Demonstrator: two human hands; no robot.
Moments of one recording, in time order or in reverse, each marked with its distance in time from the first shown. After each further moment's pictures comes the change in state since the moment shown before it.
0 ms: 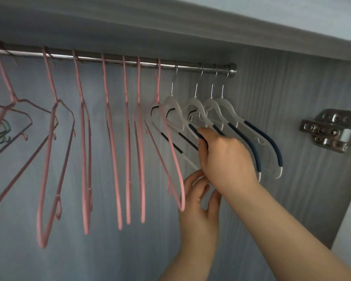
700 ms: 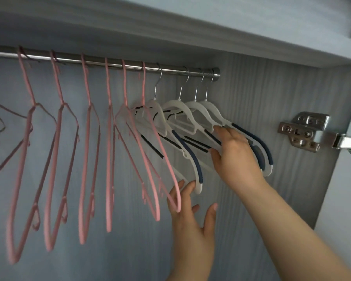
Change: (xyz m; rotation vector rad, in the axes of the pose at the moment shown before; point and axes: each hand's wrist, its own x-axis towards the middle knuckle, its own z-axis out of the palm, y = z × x) left_hand -0.024 -0.018 0.009 0.059 0.018 0.008; right_hand 0.000 0.053 -0.007 0.086 -0.103 0.102
